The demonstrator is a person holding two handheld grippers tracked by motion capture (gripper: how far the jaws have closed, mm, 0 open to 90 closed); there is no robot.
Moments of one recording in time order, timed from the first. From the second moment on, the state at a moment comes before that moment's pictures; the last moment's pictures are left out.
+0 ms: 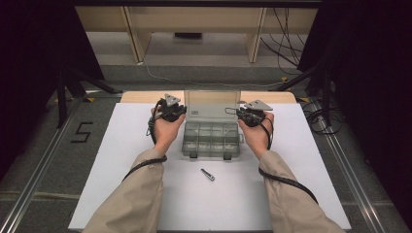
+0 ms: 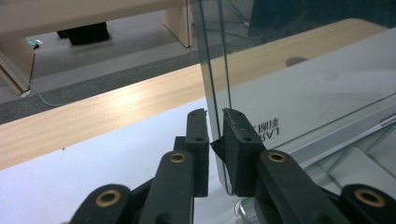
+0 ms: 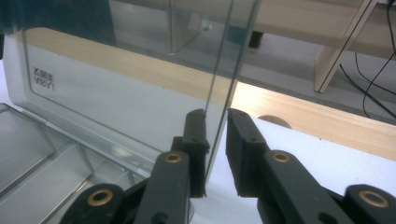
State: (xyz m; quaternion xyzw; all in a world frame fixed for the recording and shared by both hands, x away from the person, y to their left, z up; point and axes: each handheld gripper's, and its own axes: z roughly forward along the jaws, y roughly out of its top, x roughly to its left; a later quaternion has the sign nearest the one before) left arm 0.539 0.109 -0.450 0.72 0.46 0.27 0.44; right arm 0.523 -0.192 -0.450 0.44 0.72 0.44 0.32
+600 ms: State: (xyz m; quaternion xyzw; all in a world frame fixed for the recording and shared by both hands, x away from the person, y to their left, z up) left arm 0.485 0.129 -0.432 0.75 0.41 0.22 0.47; right arm 0.477 -0.206 -0.434 0.39 0.76 0.46 0.25
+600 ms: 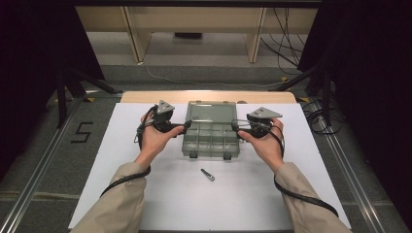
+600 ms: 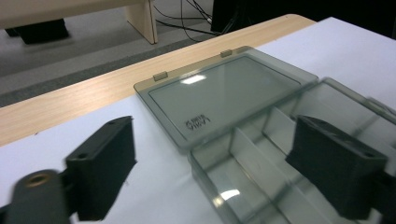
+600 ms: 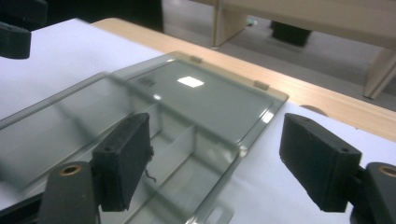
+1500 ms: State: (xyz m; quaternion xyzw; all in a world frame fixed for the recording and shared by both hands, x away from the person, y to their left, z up) left arm 0.338 0.197 -0.455 0.76 0.40 0.22 0.46; right arm 0.348 -0.215 -0.451 0.32 0.78 0.51 0.17
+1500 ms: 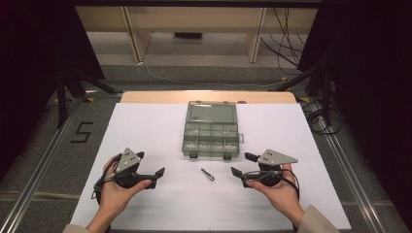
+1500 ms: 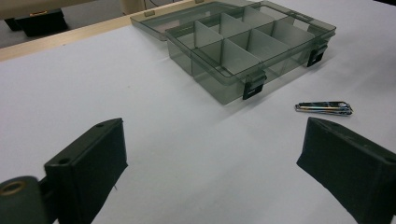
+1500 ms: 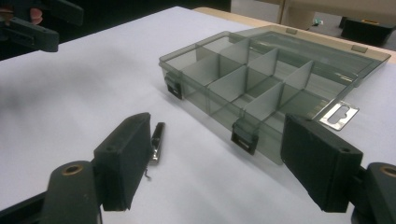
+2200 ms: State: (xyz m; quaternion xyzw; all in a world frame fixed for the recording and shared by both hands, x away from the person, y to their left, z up) left arm 0.339 0.193 -0.455 0.76 0.39 0.22 0.47; right arm 0.347 -0.218 -0.453 0.33 0.78 0.51 0.16
